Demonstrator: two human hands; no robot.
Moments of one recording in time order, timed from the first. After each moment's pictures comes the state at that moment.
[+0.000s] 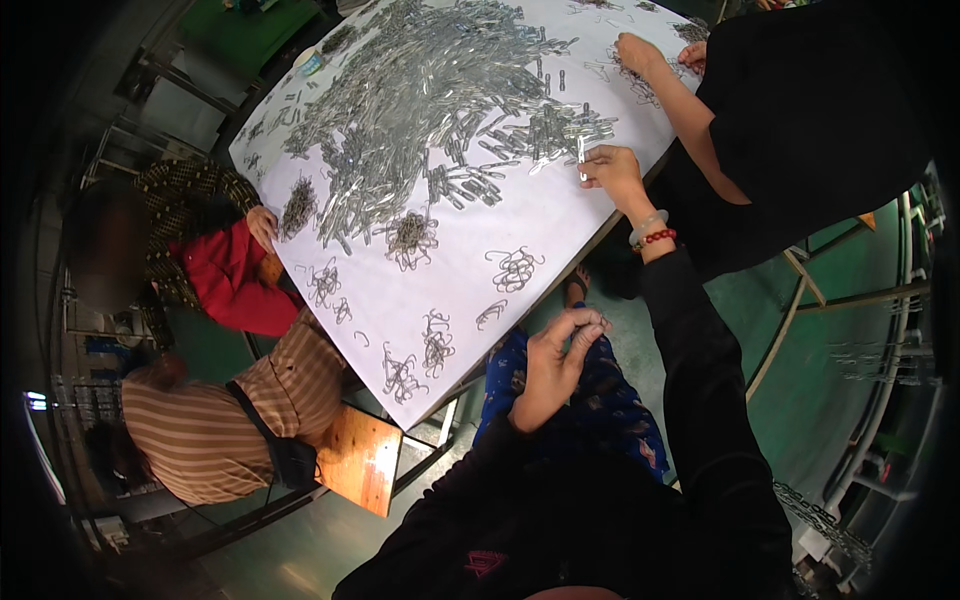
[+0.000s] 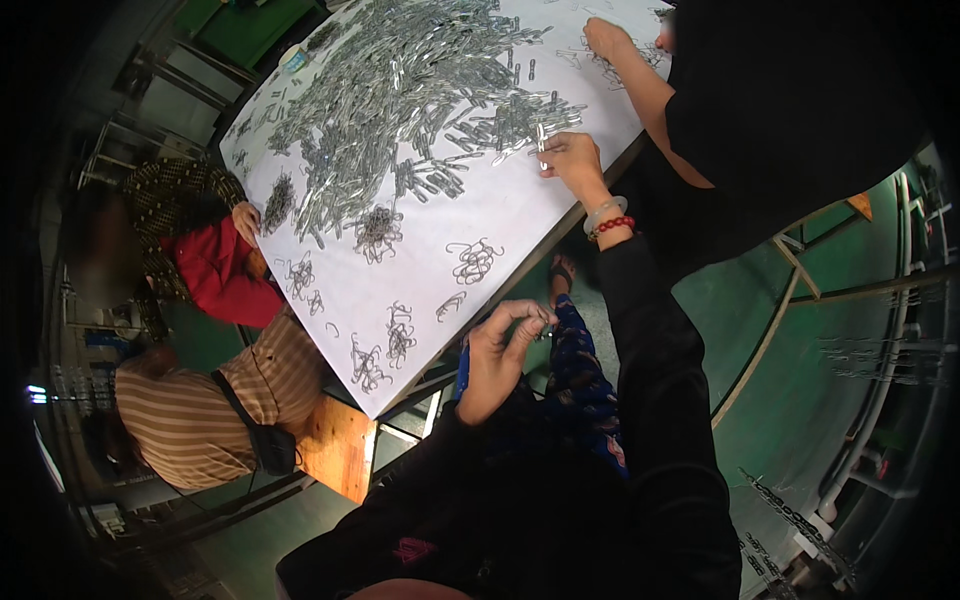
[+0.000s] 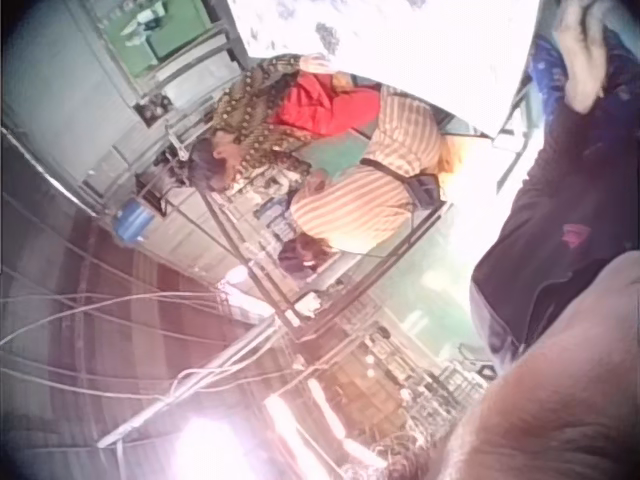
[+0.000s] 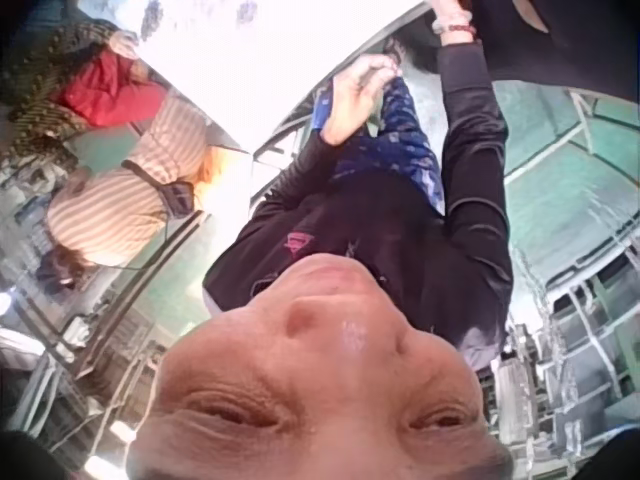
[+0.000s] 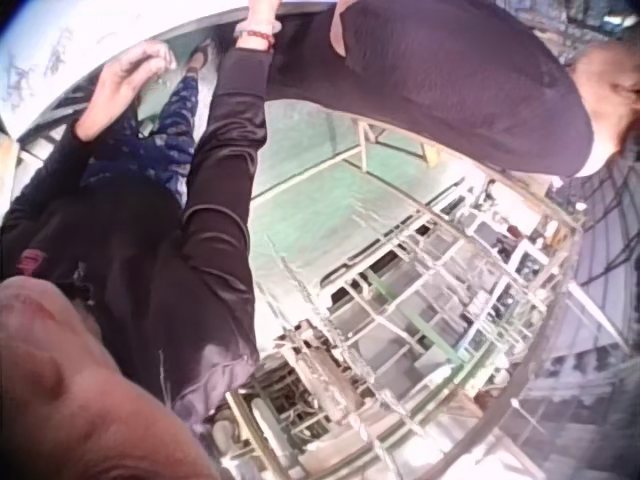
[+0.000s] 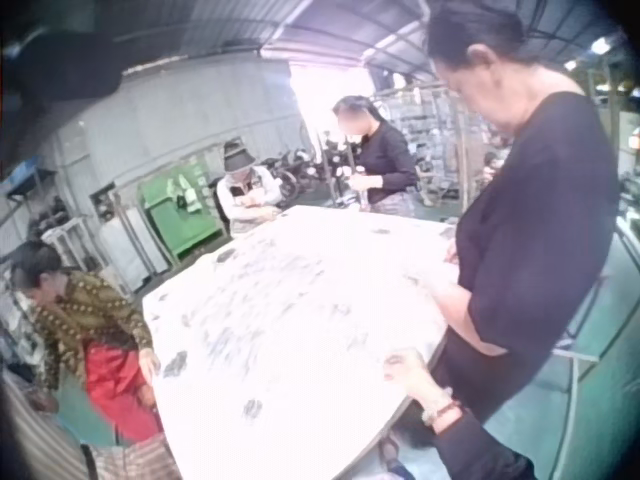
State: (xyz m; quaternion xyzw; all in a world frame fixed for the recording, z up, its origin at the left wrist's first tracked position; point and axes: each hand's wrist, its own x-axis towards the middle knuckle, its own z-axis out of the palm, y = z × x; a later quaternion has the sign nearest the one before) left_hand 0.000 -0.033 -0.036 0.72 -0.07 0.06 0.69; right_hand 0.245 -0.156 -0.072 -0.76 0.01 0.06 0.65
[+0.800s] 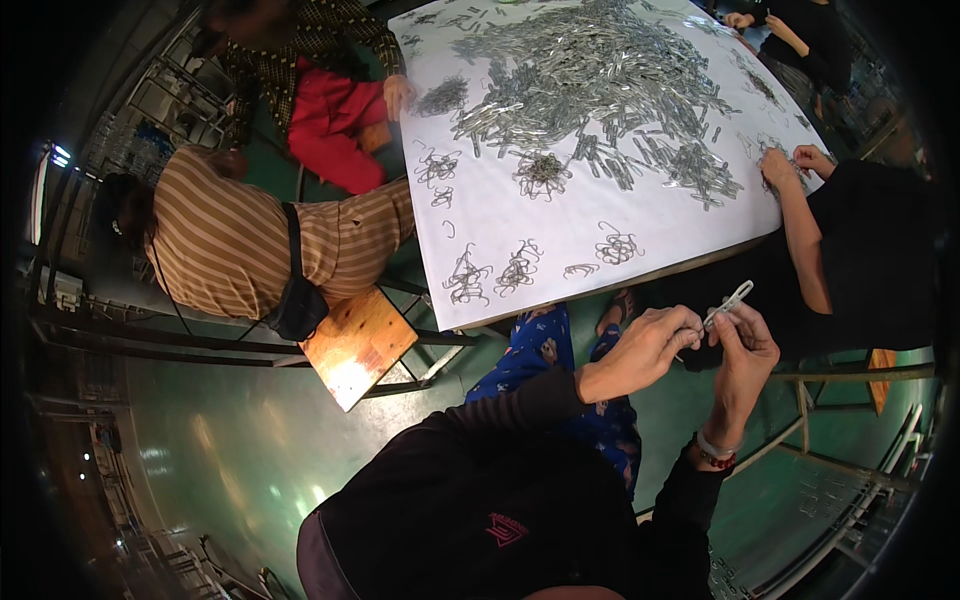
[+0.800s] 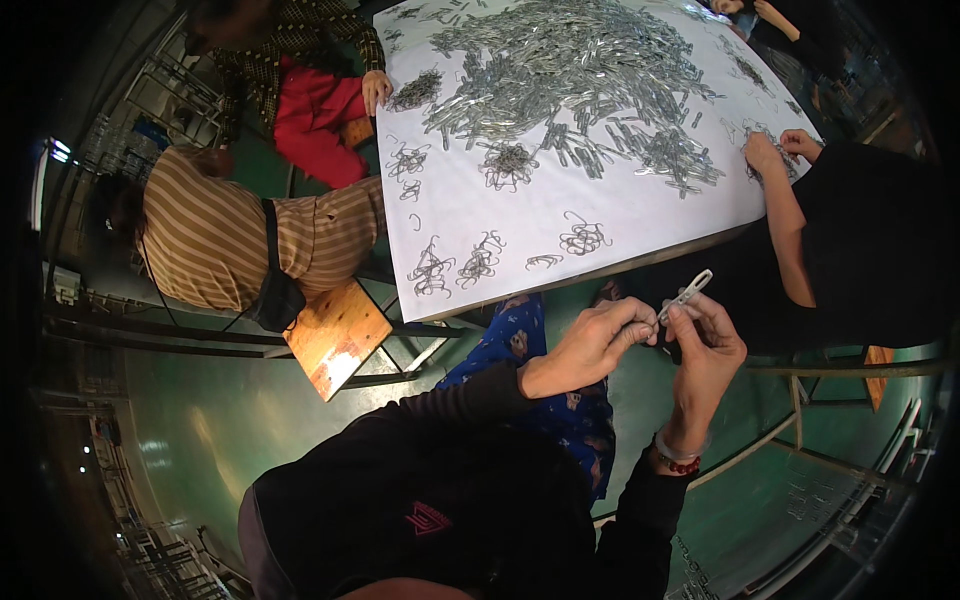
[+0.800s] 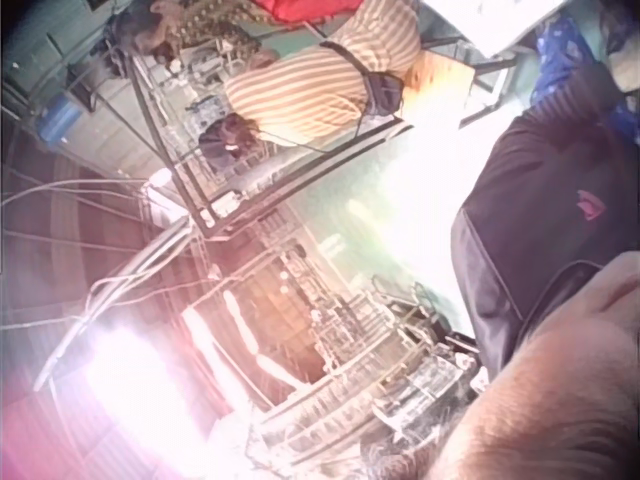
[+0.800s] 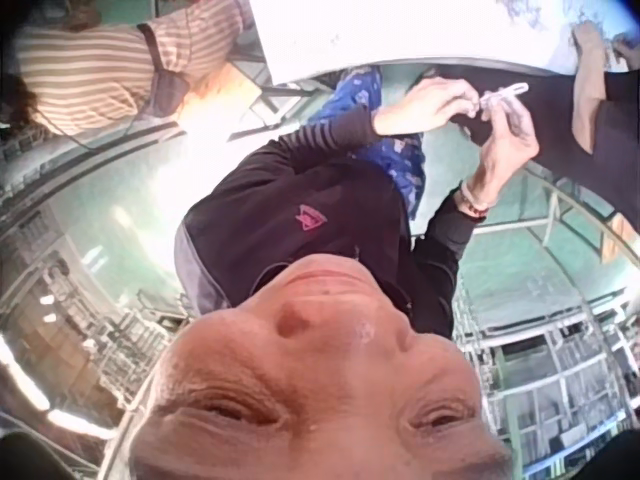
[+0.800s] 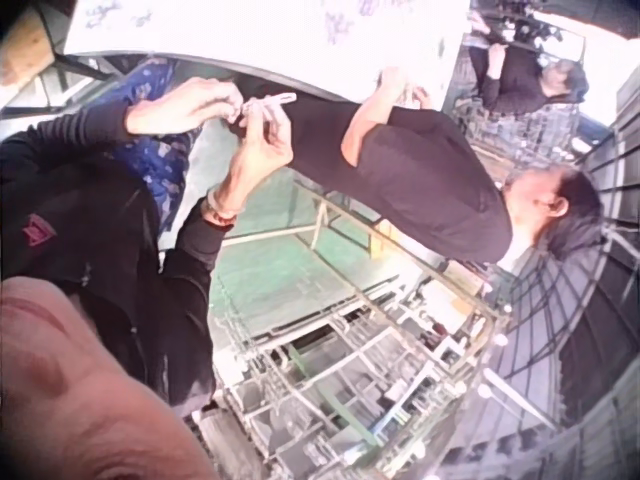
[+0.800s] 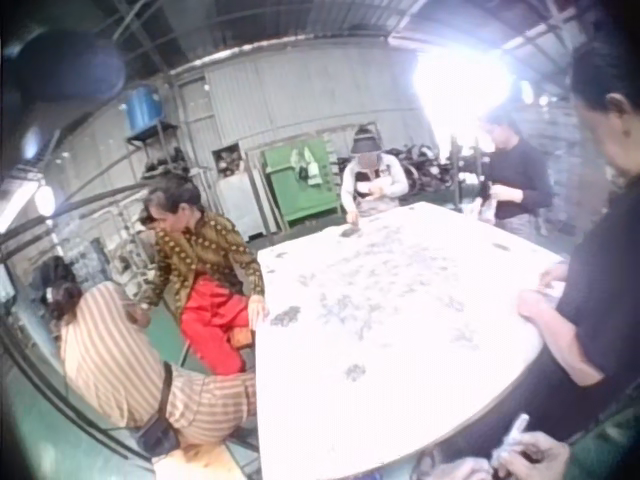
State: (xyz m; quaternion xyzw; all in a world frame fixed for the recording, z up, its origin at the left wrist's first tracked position) left_hand -0.023 -0.040 0.000 0.73 -0.13 0.13 0.65; right_hand 0.018 -0.183 0.028 -0.66 -0.08 -0.02 0.75
